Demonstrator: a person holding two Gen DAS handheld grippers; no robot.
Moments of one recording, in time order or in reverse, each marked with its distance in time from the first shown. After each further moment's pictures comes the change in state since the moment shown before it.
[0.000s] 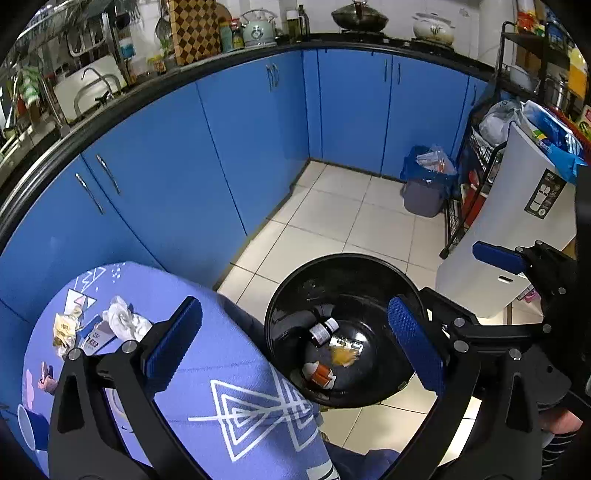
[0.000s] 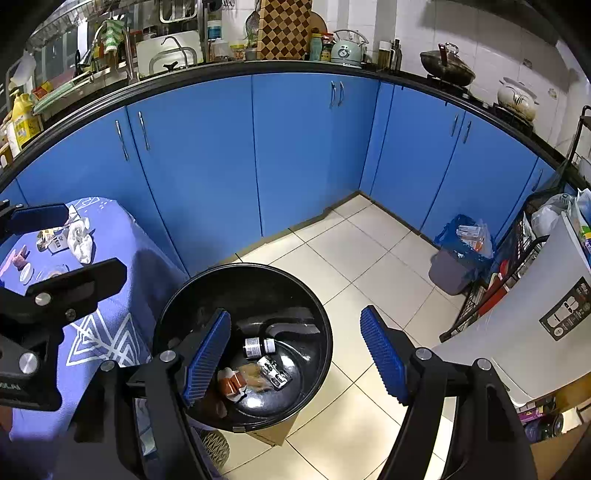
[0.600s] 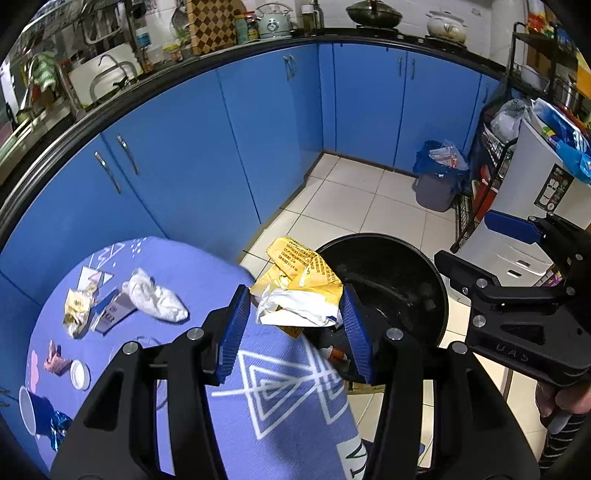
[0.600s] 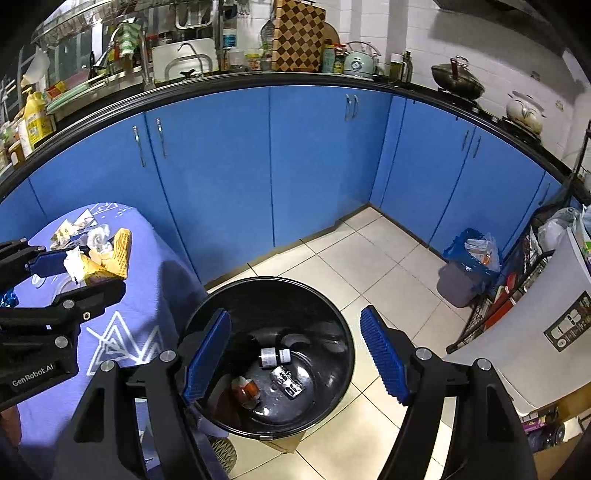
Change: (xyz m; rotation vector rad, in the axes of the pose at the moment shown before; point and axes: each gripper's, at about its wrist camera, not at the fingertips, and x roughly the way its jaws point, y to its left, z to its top) left arm -0.008 0.023 -0.025 -0.016 0.016 0.031; right arm -0.009 0.017 0.007 -0.011 -0.040 0.021
